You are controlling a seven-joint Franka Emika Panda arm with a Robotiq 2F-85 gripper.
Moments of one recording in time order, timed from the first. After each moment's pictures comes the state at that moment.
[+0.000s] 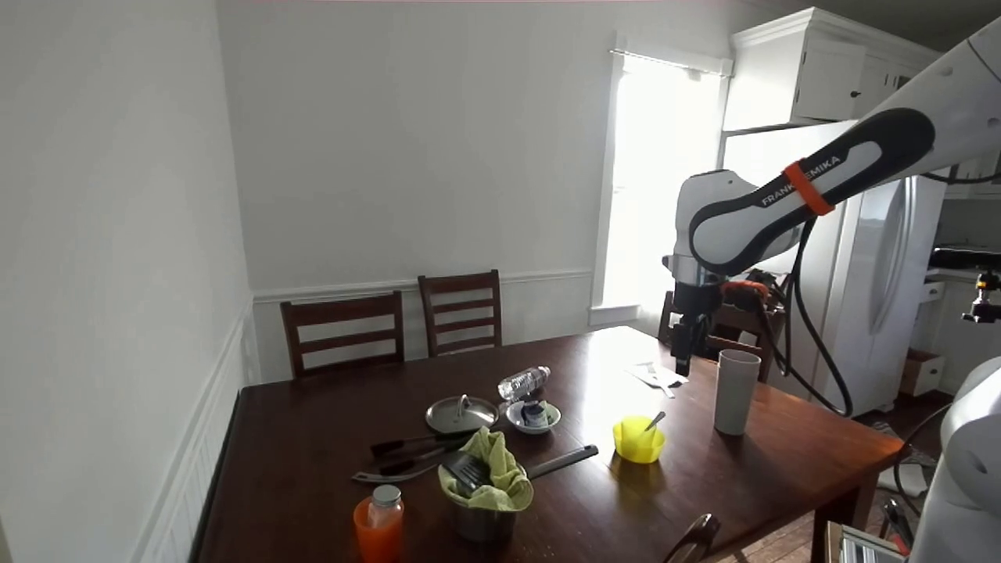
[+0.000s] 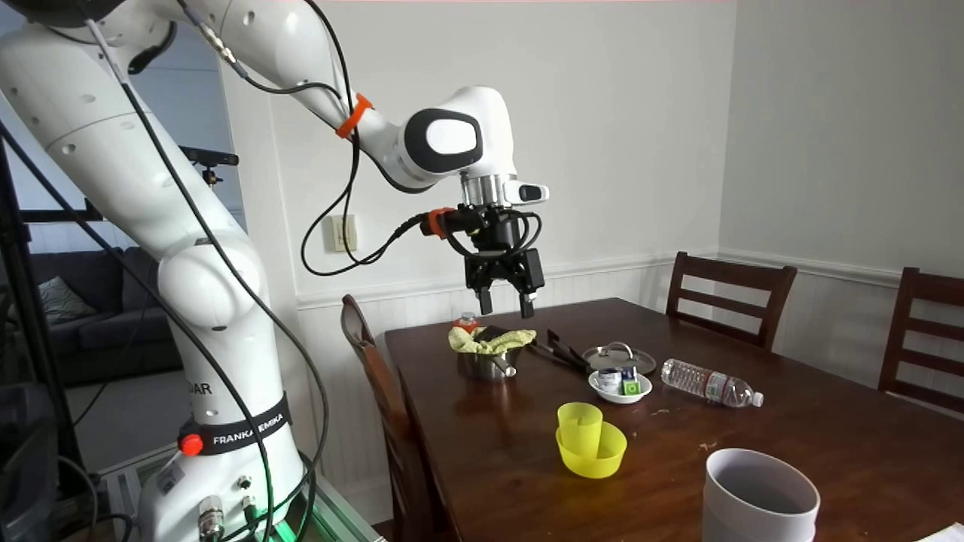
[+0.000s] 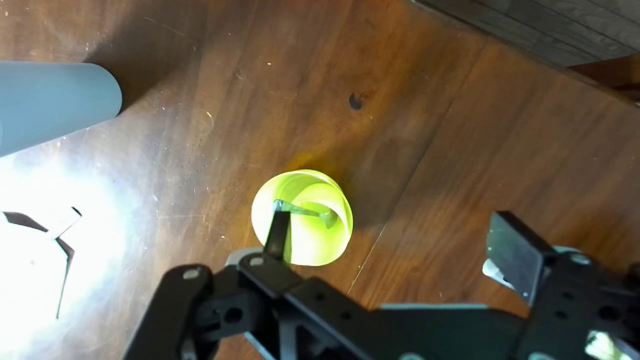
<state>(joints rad) -0.28 -0.46 -0.25 -2.64 -0.31 2.26 -0.25</state>
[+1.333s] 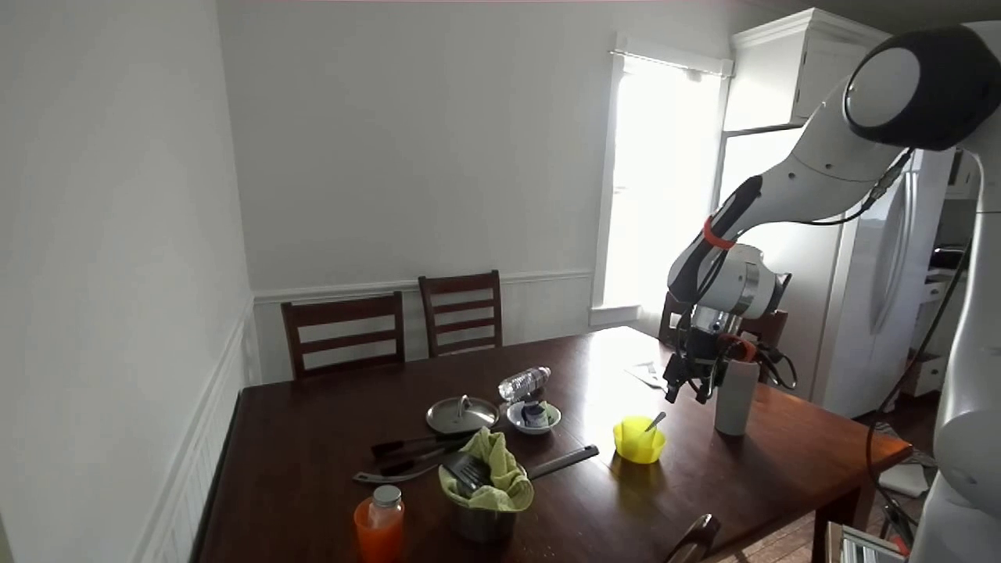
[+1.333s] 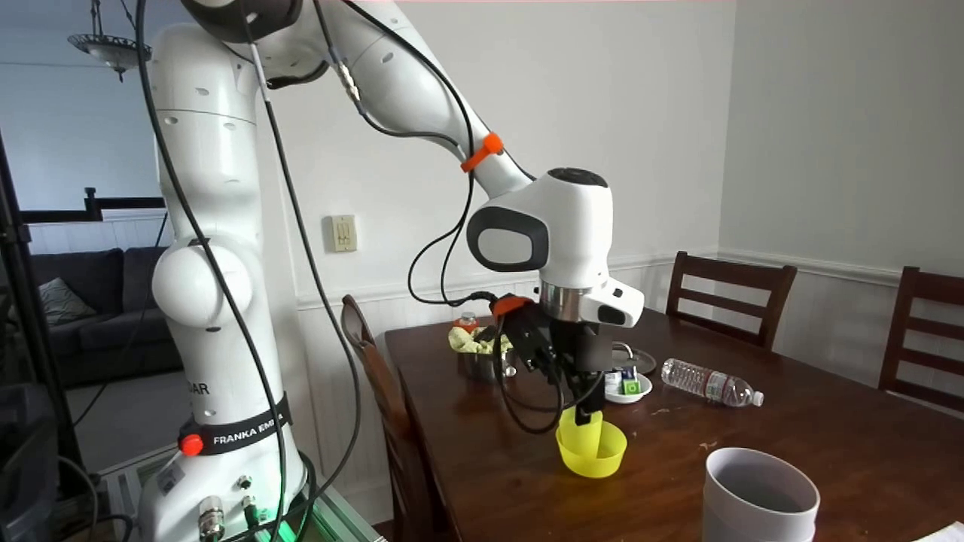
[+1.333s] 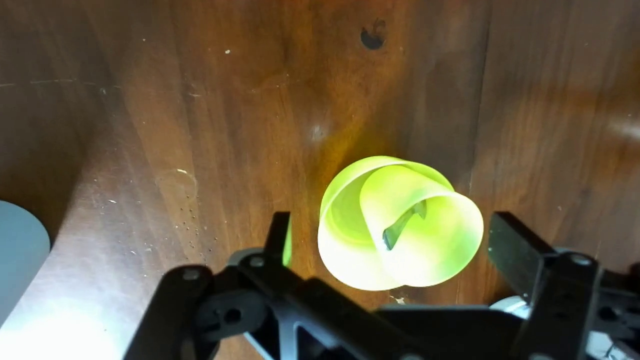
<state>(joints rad) -0.34 0.09 -0.46 -2.46 0.45 2.51 -0.63</state>
